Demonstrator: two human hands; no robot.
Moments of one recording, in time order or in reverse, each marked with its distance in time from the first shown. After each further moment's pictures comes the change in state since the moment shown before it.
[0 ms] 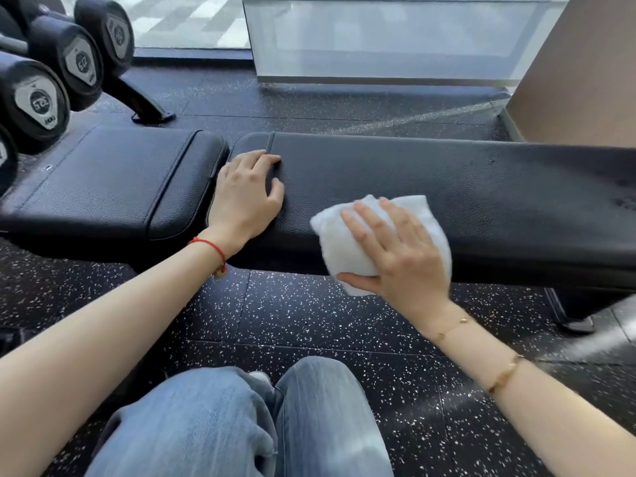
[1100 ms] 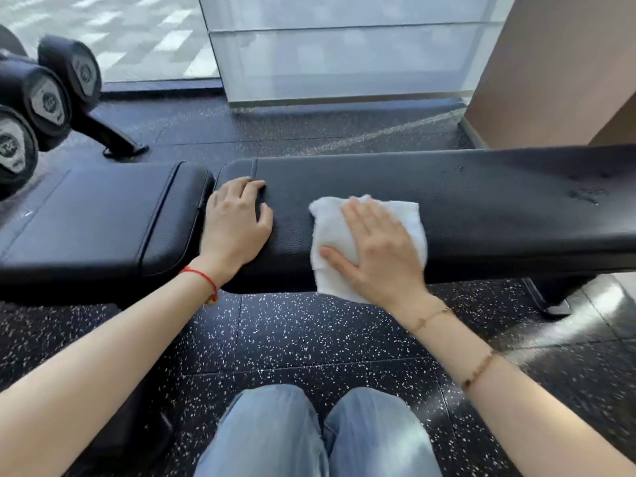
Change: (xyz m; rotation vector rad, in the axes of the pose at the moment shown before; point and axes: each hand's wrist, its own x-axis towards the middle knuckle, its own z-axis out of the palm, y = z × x) left_hand -0.001 -0.001 -0.004 0.026 -0.025 0.042; right_hand 0.034 -0.018 -0.021 0.129 -0.228 0.343
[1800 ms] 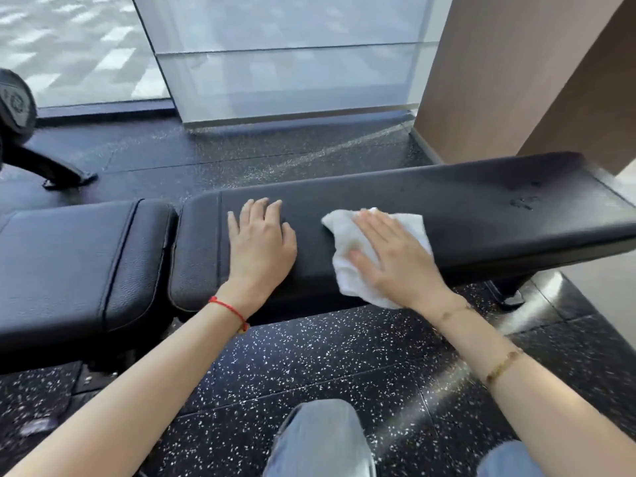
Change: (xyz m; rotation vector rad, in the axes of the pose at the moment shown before) left_hand 0.010 0.077 0.011 -0.069 -0.106 0.008; right_hand 0.003 0.066 -0.025 0.107 -0.227 0.078
